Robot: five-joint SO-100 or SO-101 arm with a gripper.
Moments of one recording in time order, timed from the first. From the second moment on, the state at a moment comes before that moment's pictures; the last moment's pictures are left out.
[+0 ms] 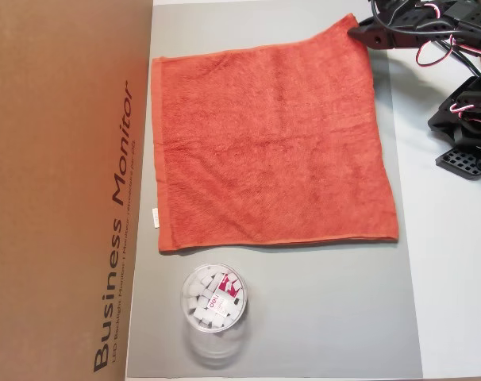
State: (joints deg) arm 49.0 130.8 149.7 24.7 86.9
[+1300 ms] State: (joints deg) arm 21.7 129.8 126.9 24.7 94.0
